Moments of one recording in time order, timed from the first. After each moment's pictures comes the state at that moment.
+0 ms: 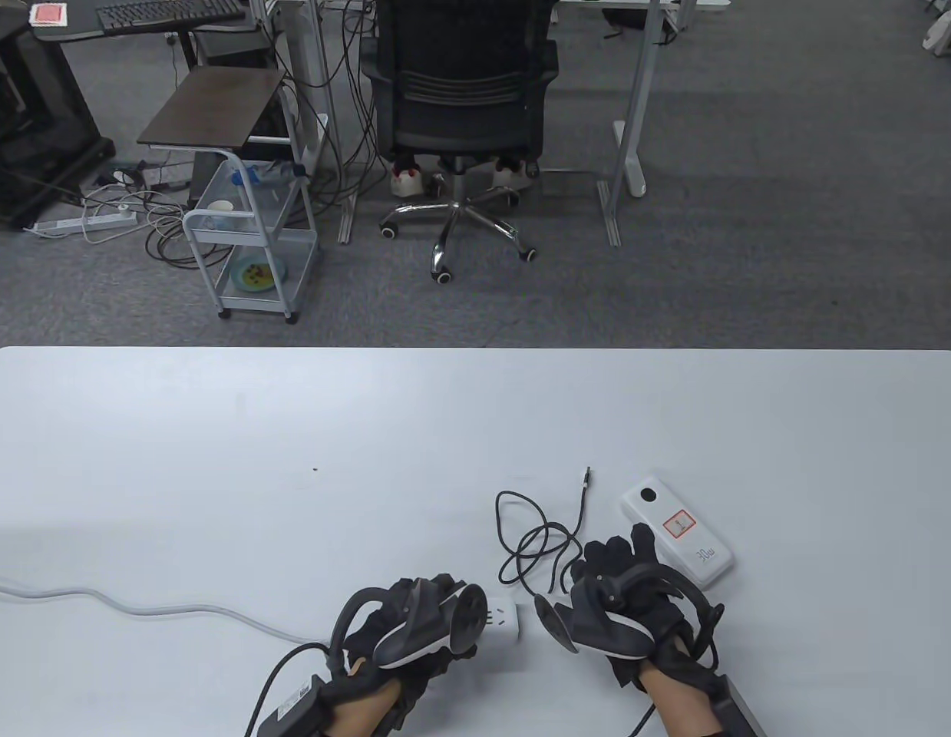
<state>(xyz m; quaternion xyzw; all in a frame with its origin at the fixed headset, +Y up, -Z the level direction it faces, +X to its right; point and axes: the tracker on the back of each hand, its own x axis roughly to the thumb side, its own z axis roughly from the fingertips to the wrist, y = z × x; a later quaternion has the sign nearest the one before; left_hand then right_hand) -0.077 -0.742 -0.286 -0.10 -0.15 -0.07 0.98 0.124 -0.724 -0.299 -0.17 -0.02 -0.95 0.27</state>
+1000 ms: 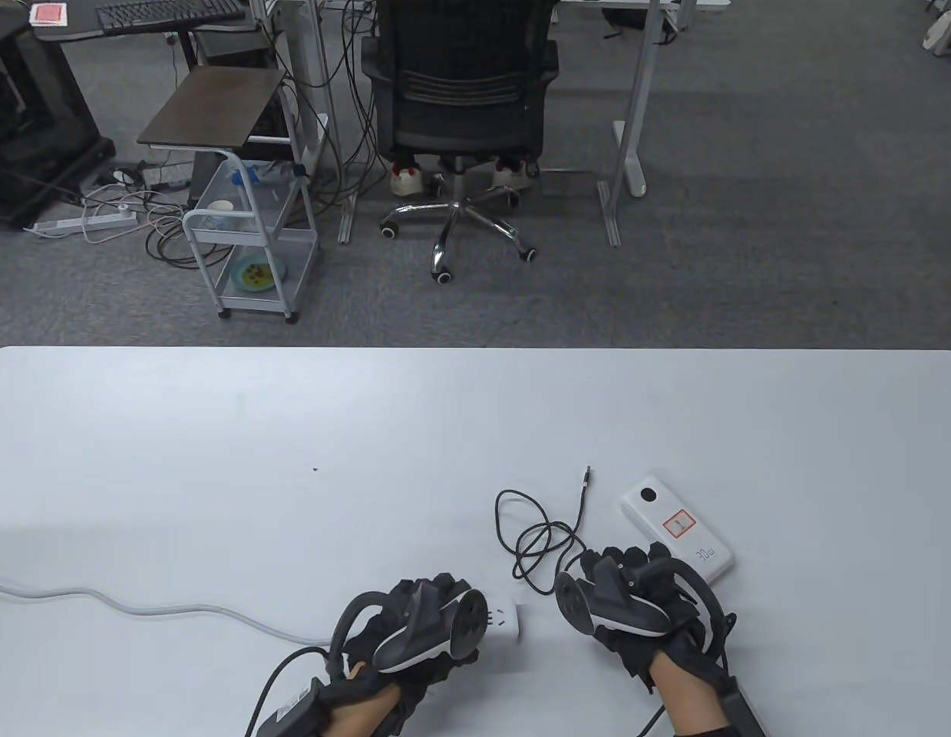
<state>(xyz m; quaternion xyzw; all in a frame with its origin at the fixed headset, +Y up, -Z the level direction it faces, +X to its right) -0.076 -0.743 -0.282 -0.11 -0.15 -0.06 0.98 0.148 -0.731 -0.310 -0.15 -0.10 -0.97 0.18</state>
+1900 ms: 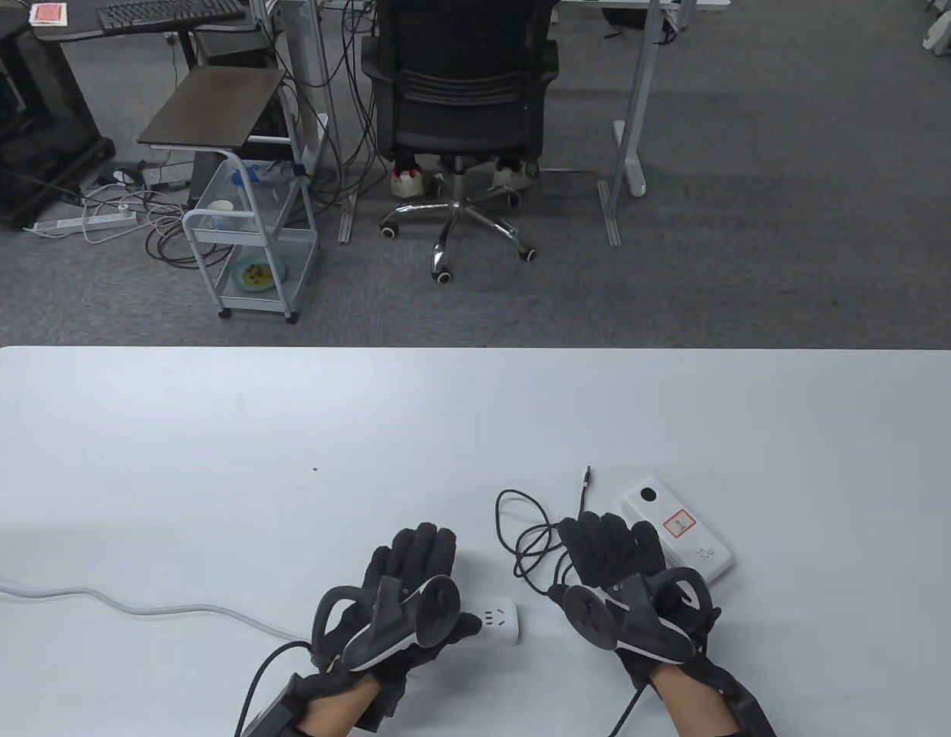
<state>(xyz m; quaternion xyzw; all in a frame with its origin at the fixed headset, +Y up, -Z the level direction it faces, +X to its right) -0.104 -0.726 -0.286 -0.03 -0.12 -0.01 0.99 0.142 -0.712 -0.293 -0.19 0.08 -0.98 0.09</state>
